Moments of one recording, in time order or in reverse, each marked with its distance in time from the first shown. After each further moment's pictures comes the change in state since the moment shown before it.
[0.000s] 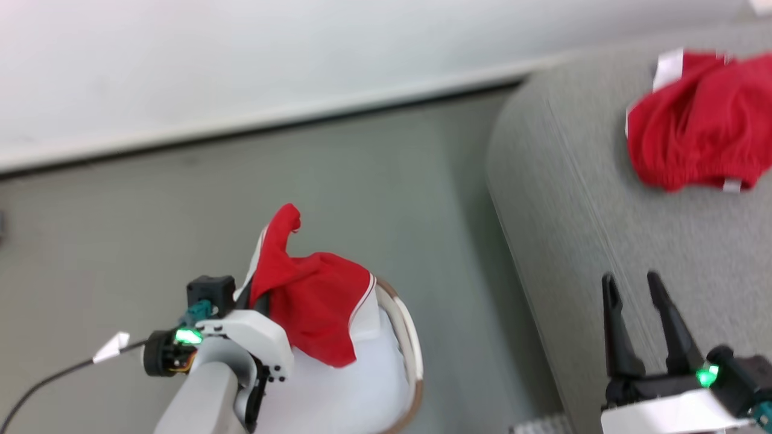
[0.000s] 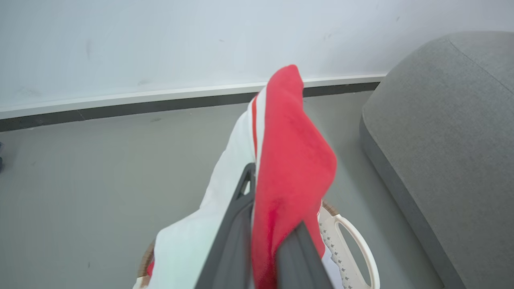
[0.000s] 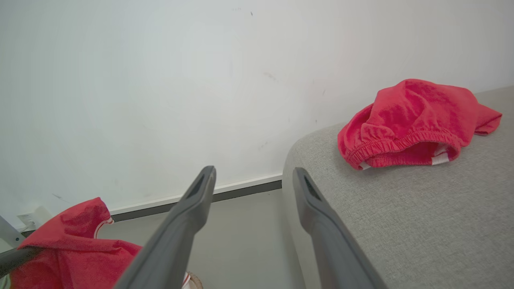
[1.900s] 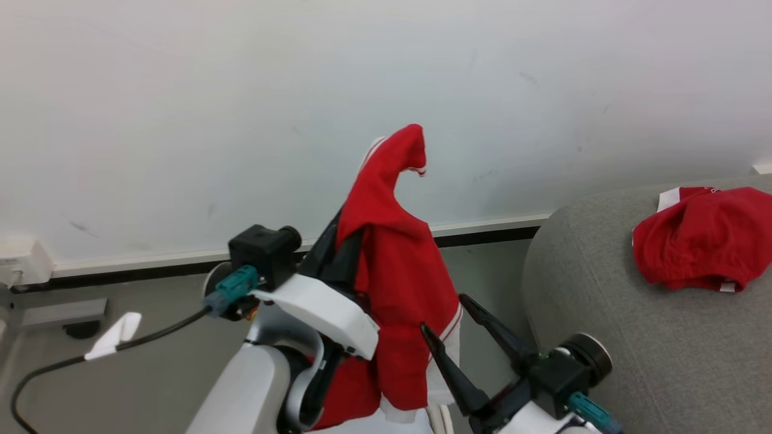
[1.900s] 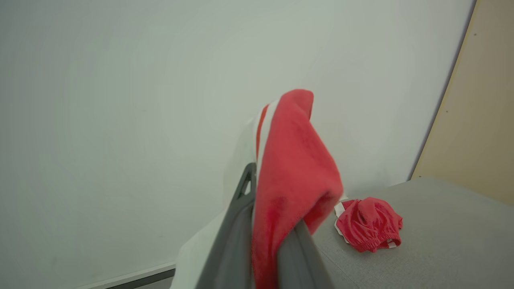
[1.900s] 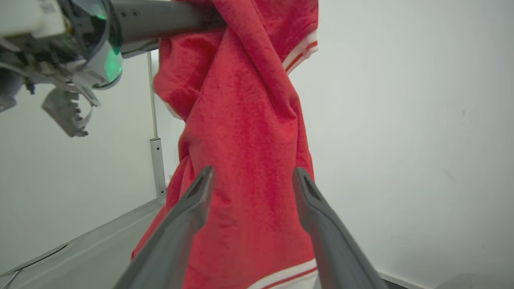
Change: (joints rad) left arm 0.181 -0.007 -0.172 -0.921 -0.129 0.056 0.332; right arm -0.159 -0.009 0.476 0.160 -0.099 0.000 0.000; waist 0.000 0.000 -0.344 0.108
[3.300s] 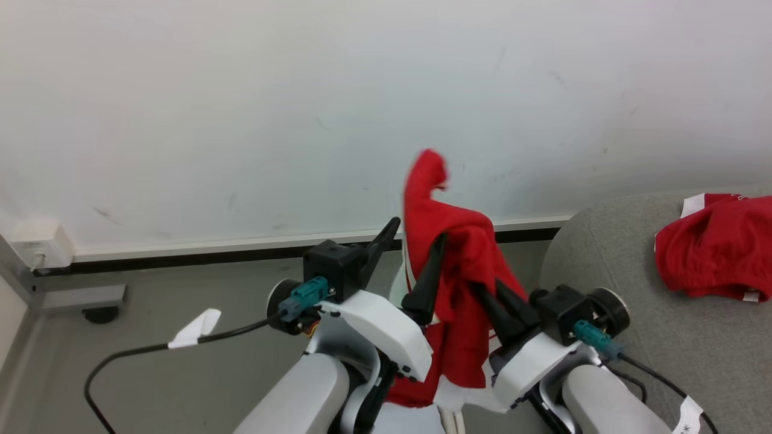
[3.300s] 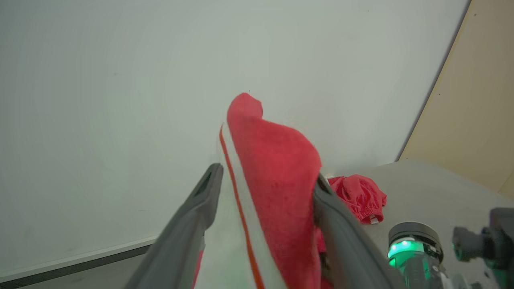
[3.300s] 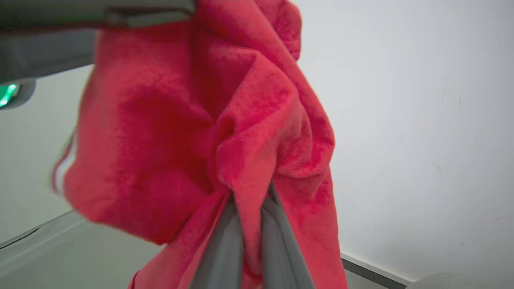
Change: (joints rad) left arm -0.083 0.004 -0.247 0.131 -0.133 0.113 -0.076; right arm -0.237 0.009 0.011 0.315 0.061 0.000 0.000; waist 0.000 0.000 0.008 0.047
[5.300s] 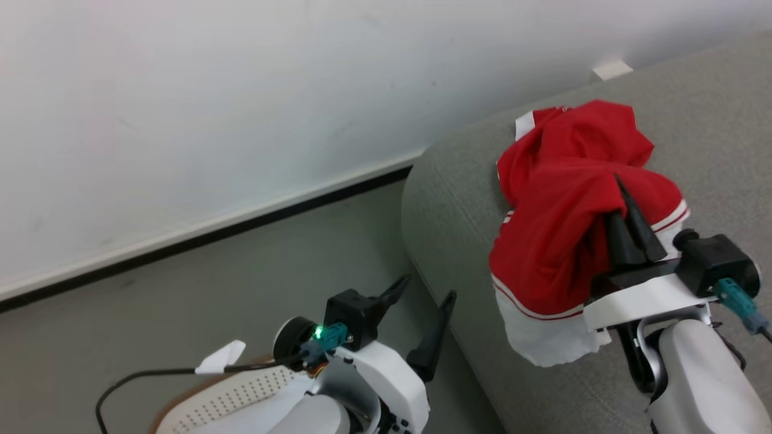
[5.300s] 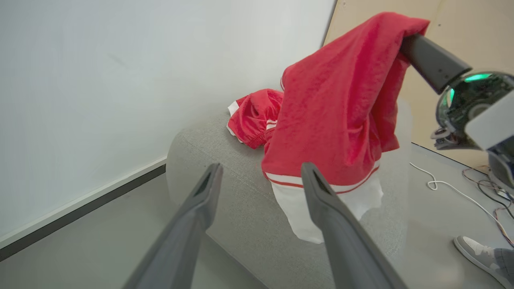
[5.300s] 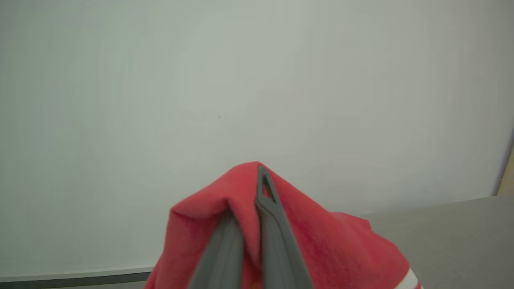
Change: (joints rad) left arm 0.070 0.073 -0.112 0.024 0.009 -0.035 -0.007; right arm 0.034 -0.001 -0.449 -0.186 -0.115 0.000 0.000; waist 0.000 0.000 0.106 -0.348
